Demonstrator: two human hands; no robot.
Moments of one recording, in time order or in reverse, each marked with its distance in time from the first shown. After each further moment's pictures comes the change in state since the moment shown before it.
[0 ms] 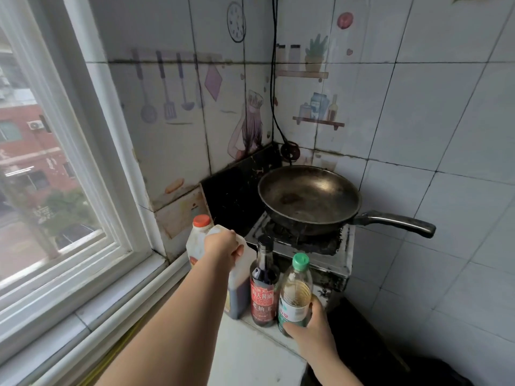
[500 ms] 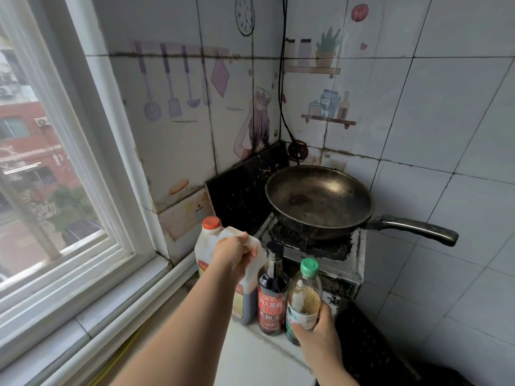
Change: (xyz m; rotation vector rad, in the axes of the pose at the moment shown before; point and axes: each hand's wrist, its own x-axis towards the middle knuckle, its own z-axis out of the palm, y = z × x) left_hand 0.005 -0.008 0.000 -0.141 -0.194 0.031; right_hand 0.017 0.001 0.015 -0.057 0.103 0.014
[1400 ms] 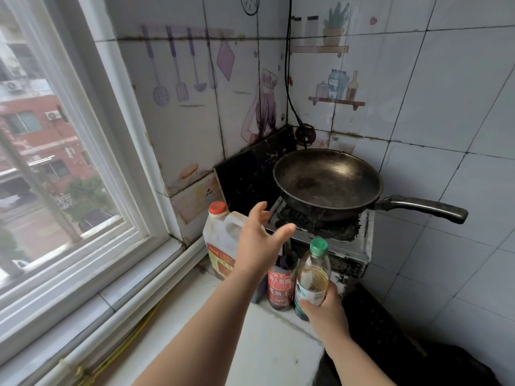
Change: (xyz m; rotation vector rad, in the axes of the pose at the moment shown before) left_hand -0.046 -0.024 -0.002 0.843 -0.083 0.639; right_hand -0.006 -0.007 -0.003 -0.017 -0.039 0.018
